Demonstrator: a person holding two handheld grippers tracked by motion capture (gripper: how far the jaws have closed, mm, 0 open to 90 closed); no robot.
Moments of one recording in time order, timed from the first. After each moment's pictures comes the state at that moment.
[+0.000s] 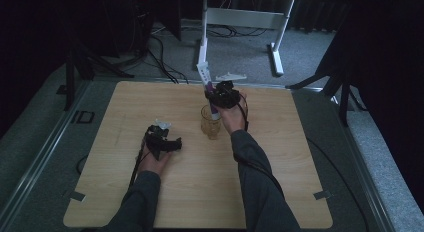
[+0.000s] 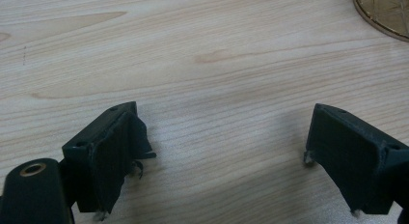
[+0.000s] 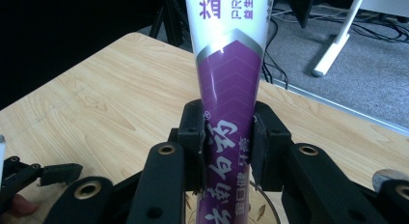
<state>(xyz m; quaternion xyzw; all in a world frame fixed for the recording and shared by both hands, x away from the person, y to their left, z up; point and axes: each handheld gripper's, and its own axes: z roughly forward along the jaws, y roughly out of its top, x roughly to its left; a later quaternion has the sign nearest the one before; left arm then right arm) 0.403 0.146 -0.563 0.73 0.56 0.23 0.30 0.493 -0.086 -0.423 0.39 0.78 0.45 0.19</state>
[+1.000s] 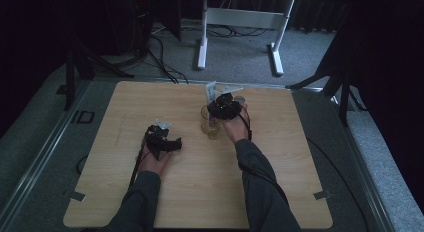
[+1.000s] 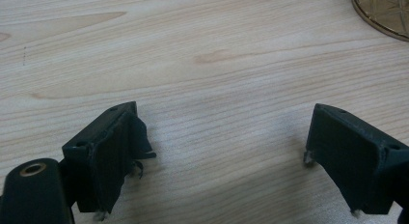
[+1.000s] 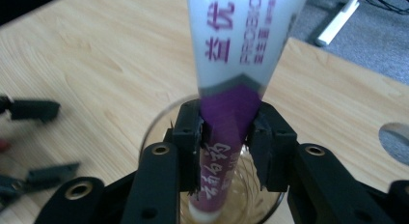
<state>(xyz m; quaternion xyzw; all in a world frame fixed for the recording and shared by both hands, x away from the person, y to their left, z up) 0.403 0.146 -0.563 0.73 0.56 0.23 0.30 0.485 -0.094 -0.462 0.38 0.82 0.39 0.18</state>
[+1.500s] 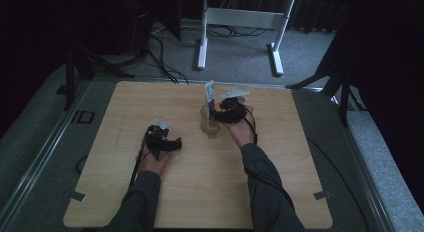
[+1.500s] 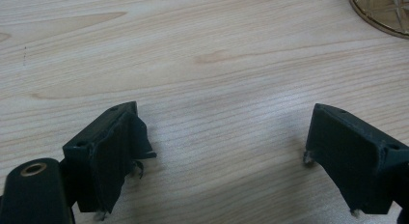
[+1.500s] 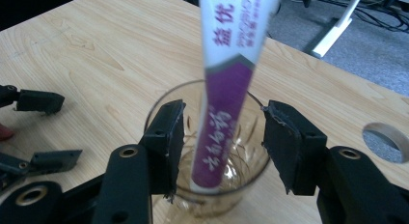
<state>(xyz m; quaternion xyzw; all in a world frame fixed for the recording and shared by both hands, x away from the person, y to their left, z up) 0.403 0.146 -0.563 0.73 0.56 0.23 0.30 0.470 -0.111 -0.460 0.37 0.81 0.41 0.19</state>
